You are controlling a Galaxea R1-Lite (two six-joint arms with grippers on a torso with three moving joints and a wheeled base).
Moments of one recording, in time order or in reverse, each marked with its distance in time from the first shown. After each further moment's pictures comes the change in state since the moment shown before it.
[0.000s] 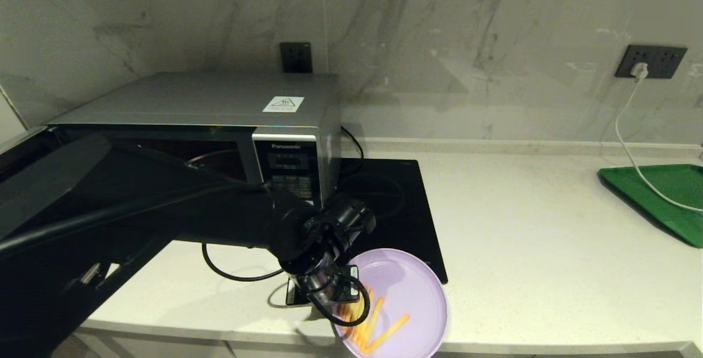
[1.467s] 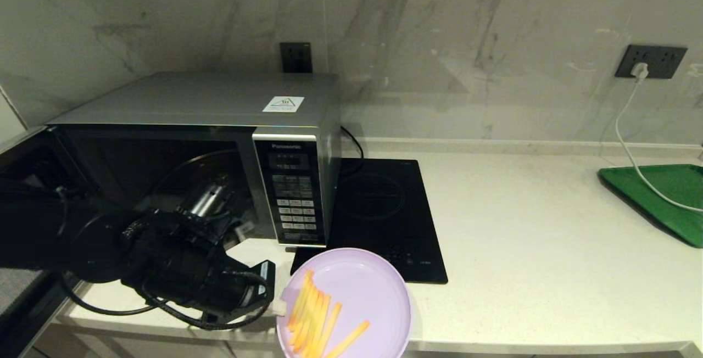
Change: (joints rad) left arm 0.332 -0.399 0.498 -0.231 -0.484 0.113; right arm 0.000 0.000 0.000 0.000 0.001 0.000
